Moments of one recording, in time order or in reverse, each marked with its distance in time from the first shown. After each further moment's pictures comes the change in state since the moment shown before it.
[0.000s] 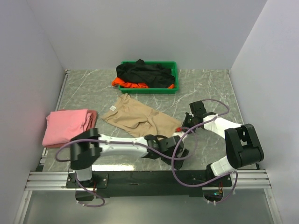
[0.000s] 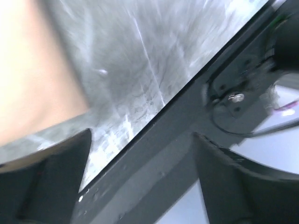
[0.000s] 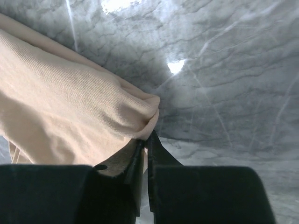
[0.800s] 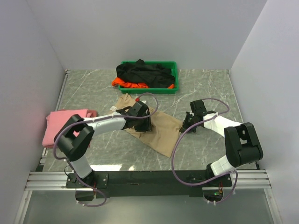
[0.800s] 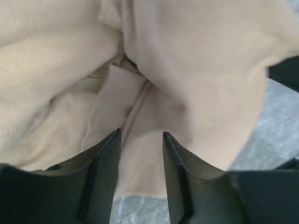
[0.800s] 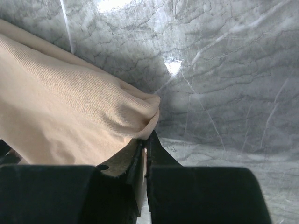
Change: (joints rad) left arm 0.594 -0.140 -0.214 0.107 0.106 -0.056; right arm -0.015 0.021 0.028 -0.026 0.014 -0.023
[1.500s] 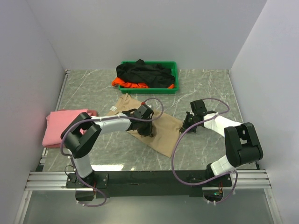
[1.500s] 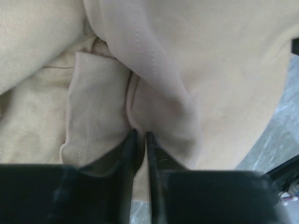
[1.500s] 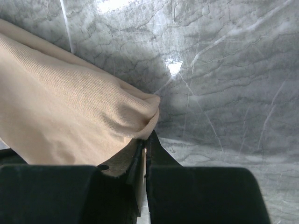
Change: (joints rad) left arm -0.043 0.092 0.028 -0.015 0.037 0.030; right arm -0.007 0.001 0.000 0.002 -0.004 -0.011
